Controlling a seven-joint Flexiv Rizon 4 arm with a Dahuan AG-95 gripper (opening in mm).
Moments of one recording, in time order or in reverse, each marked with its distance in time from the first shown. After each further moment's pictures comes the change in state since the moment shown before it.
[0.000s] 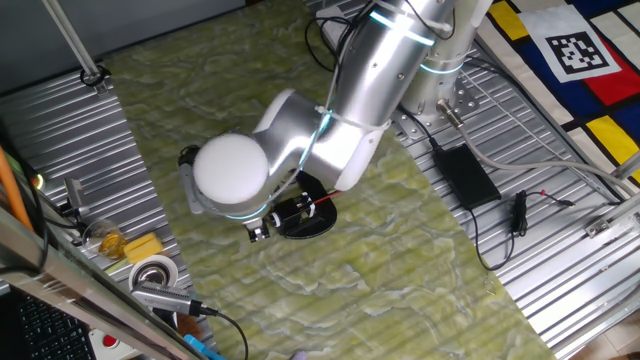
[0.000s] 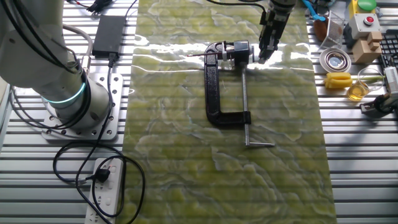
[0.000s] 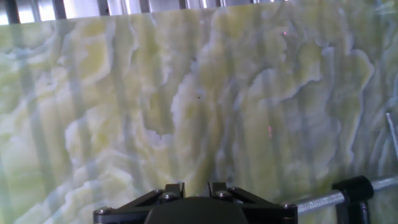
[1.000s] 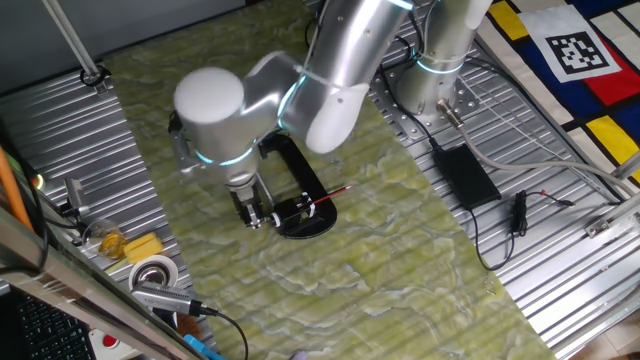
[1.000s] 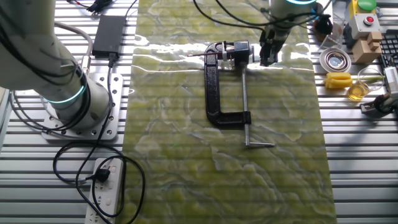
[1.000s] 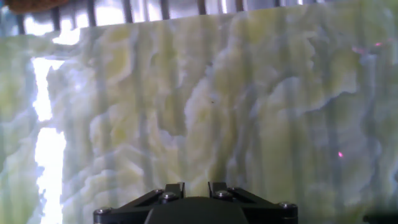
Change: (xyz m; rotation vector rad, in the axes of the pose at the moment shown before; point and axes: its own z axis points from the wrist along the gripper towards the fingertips) arm 0.000 -0.006 0.000 -0.262 -0.051 -0.119
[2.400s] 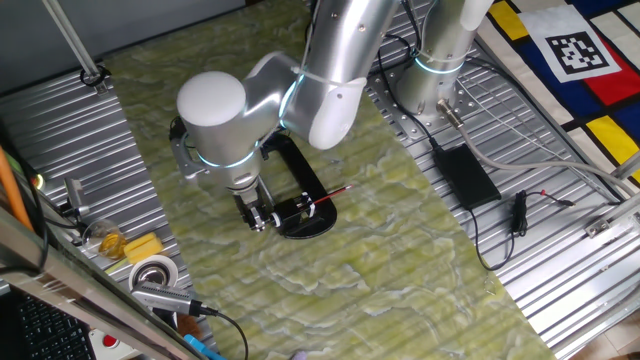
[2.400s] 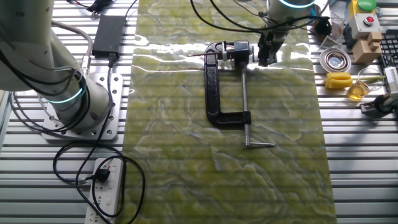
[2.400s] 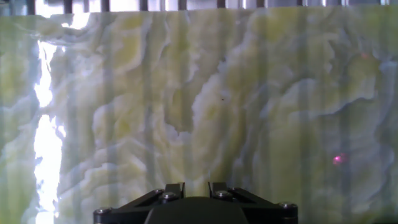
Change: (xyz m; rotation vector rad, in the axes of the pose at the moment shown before) arm 0.003 0.003 0.011 0.003 0.040 -0.002
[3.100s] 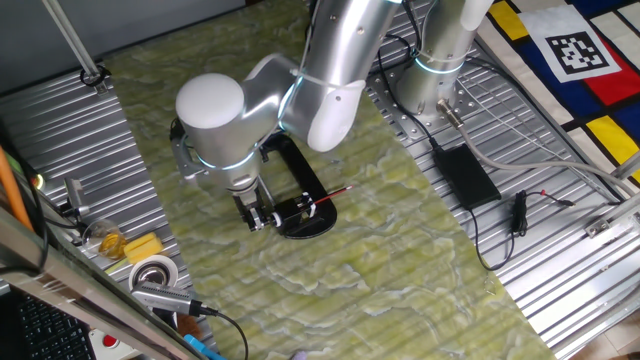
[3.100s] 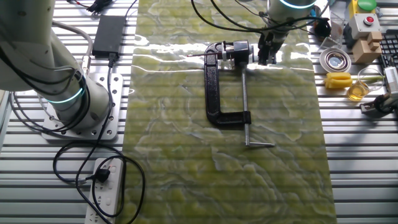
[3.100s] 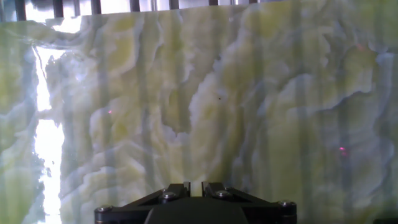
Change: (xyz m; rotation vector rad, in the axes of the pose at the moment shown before) arm 0.000 -0.001 0.001 0.003 -0.001 0.013
